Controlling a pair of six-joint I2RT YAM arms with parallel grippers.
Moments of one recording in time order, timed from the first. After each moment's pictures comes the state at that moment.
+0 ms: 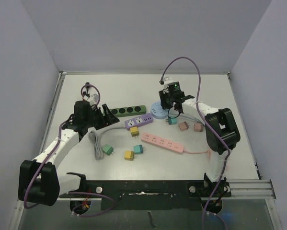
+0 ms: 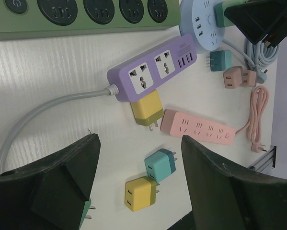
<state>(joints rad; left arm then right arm) -0.19 1.21 0.72 -0.18 0.41 -0.60 0.40 1.91 1.29 -0.16 0.00 -0.01</state>
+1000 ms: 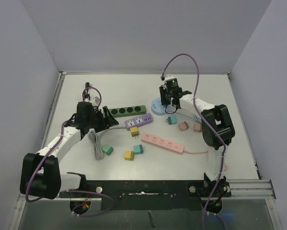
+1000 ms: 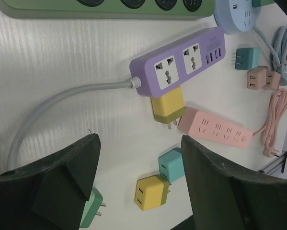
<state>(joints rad) -0.19 1.28 0.72 -0.22 0.37 -0.60 0.39 2.02 1.41 -0.21 0.08 0.08</state>
